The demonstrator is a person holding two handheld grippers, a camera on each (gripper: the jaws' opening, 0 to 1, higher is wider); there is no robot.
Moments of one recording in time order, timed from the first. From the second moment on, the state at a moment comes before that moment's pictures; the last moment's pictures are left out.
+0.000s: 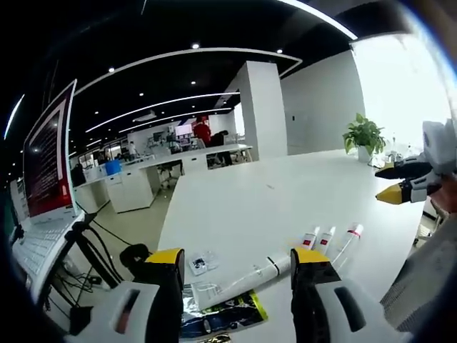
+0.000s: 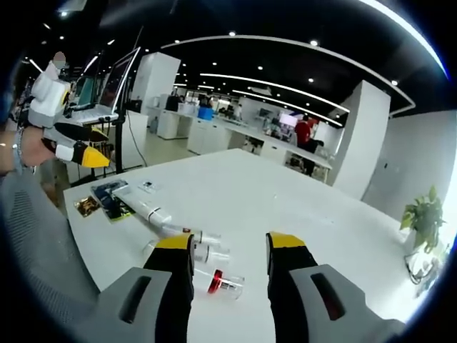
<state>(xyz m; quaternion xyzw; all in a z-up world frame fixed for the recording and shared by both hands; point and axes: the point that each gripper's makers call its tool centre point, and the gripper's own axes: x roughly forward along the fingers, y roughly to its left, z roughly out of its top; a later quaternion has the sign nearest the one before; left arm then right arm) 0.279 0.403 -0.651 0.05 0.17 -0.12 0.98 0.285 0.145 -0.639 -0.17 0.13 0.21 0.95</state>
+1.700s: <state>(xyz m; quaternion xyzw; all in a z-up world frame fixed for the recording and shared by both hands) 0.276 0.268 -0.699 0.15 0.27 -0.40 0.86 0.281 0.154 -0.641 -0.18 0.14 0.23 0.95</state>
